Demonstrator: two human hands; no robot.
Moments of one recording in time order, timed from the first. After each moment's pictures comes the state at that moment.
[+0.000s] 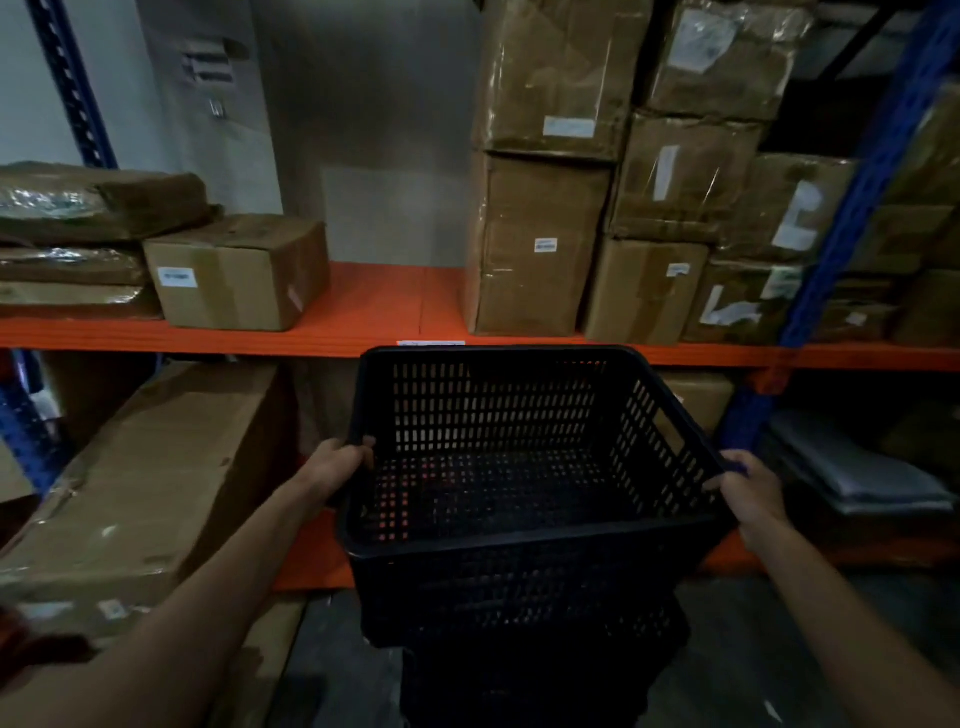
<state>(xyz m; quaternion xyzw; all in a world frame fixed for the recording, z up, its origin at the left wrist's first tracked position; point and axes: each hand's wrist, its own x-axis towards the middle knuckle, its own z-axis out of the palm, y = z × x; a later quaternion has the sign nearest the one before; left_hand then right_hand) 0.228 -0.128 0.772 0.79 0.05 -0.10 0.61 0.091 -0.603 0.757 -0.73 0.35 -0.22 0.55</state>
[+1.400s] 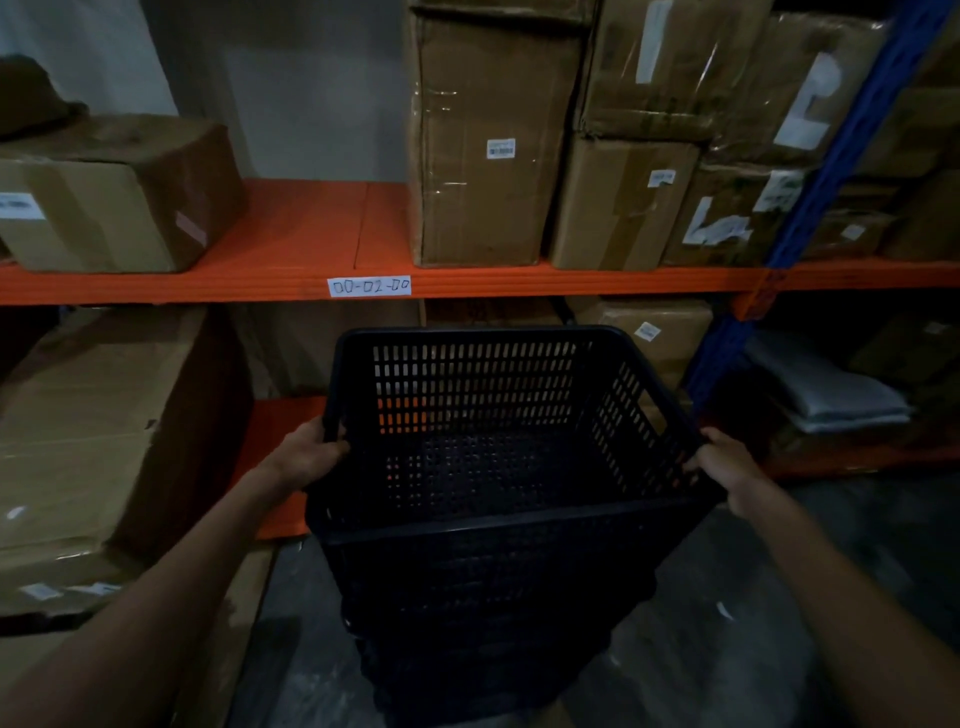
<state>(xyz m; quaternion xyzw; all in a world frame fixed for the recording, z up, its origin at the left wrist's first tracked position) 0.291 -0.184 0.706 0.89 -0.02 -0.15 0.43 0.131 -0.677 0.709 -0.77 0.39 -0.01 0.51</state>
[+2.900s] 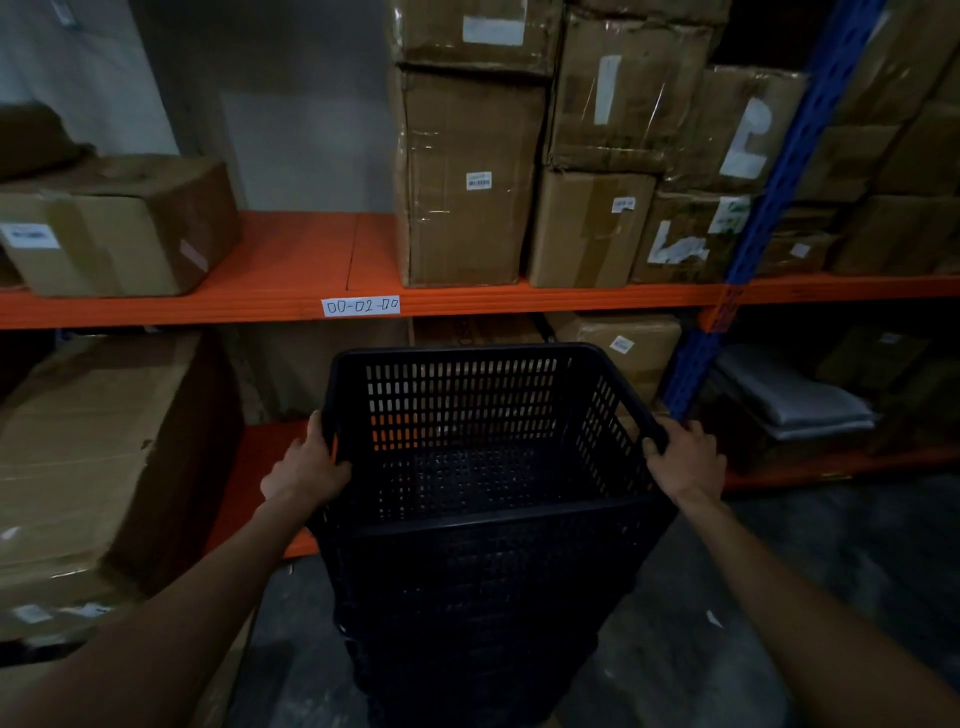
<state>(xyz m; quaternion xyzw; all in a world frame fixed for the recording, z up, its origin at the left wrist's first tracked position) 0.239 -0.203 0.716 0.98 0.03 -0.05 0.20 0.103 -0.630 0.709 -0.92 0.36 -0.13 0.13</state>
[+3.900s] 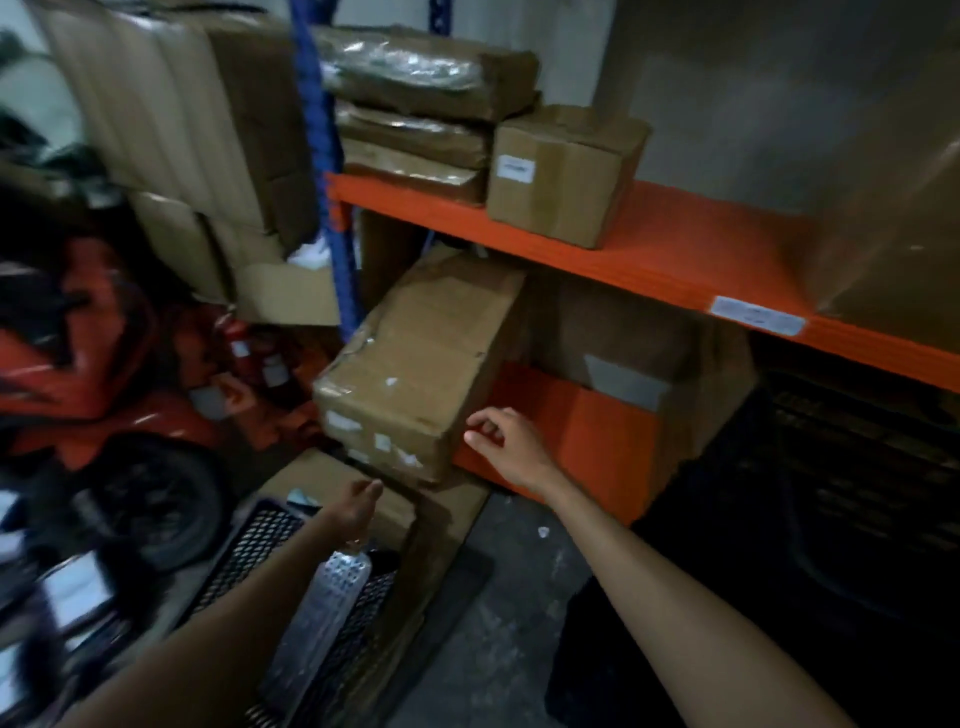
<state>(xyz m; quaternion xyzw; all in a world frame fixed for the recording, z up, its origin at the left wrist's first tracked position) 0.154 0.239 0.607 0.79 0.24 -0.12 0.55 0.245 0.018 0.688 -0.91 -0.20 0.07 0.34</state>
